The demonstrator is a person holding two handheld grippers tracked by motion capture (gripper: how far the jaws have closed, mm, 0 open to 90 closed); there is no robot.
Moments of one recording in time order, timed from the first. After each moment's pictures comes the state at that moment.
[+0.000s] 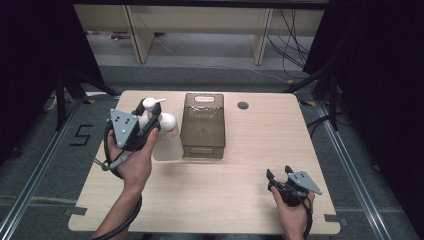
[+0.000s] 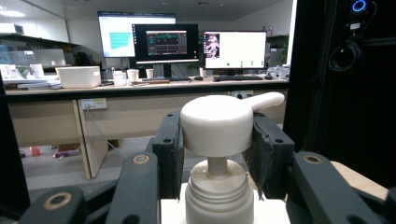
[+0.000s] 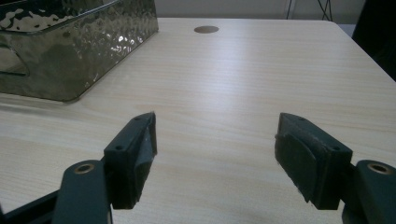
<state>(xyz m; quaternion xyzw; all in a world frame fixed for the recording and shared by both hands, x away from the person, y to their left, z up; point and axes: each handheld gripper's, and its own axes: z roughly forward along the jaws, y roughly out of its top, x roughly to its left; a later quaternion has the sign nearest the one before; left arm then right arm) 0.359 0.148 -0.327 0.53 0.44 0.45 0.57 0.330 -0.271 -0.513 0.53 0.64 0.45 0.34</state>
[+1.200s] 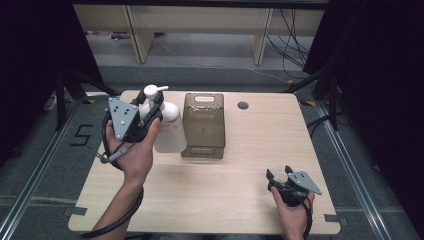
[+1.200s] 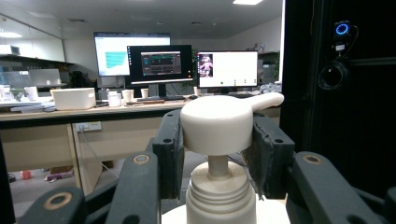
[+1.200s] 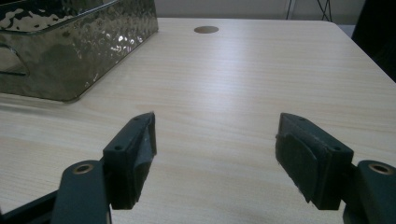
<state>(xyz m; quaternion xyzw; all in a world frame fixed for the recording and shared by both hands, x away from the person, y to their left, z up) 0.361 0.139 -0.297 0.52 0.41 0.46 0.59 0.330 -0.270 -0.514 0.53 0.64 0.45 0.34</state>
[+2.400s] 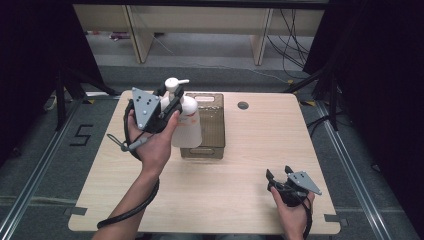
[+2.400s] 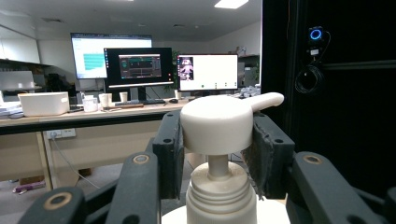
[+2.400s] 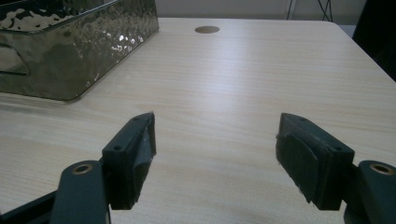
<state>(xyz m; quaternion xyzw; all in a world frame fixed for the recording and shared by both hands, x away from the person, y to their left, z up) 0.381 0.103 -0.291 0.53 0.39 0.43 0.61 0.329 -0.268 -0.513 0.53 0.64 0.45 0.33</state>
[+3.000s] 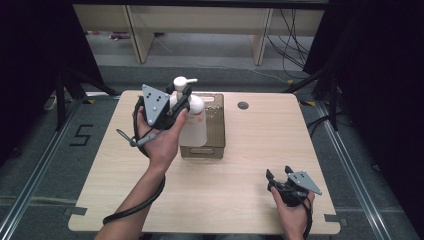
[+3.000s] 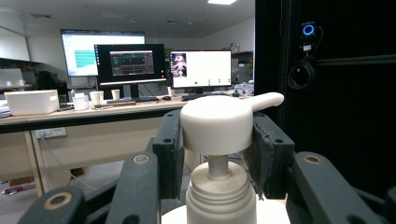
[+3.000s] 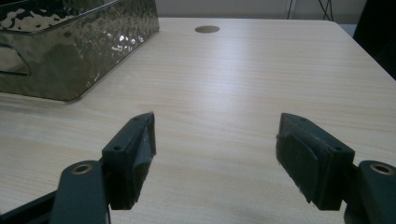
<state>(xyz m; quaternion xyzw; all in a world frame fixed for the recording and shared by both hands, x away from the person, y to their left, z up) 0.392 0.089 -0.293 0.55 0.38 0.42 0.62 0.330 -0.269 -0.514 0.53 0.64 0.45 0.33</state>
